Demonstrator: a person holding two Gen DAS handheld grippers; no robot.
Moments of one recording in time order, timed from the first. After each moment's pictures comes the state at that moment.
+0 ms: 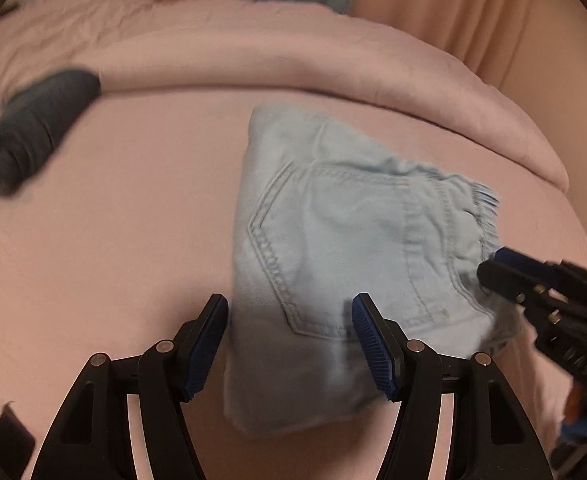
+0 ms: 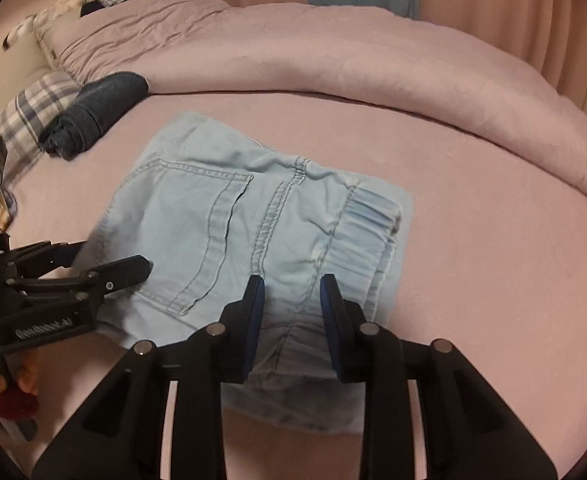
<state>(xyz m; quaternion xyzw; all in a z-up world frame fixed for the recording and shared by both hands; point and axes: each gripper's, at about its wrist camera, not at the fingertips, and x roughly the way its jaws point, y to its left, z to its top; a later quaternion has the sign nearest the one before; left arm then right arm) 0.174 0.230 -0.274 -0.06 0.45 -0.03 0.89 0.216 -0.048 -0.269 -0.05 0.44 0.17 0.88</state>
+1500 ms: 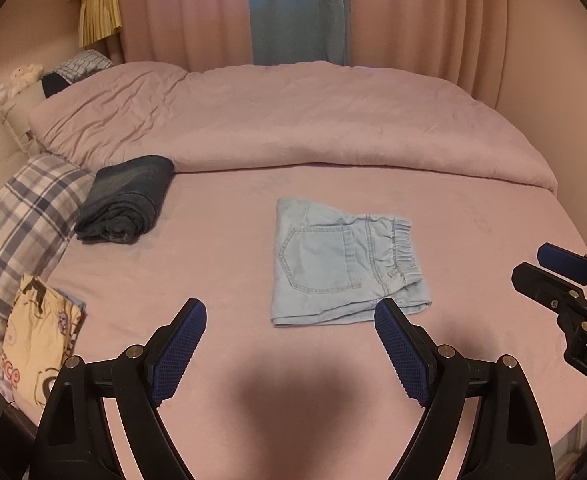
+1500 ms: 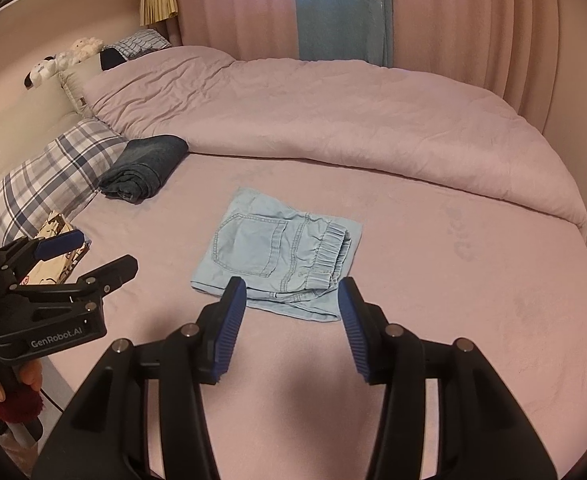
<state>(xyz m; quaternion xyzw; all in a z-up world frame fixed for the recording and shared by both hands) 0.055 0.190 -0.114 0.00 0.41 0.04 0.91 0.083 -0.051 -0.111 -0.03 0.39 0.16 0.91</state>
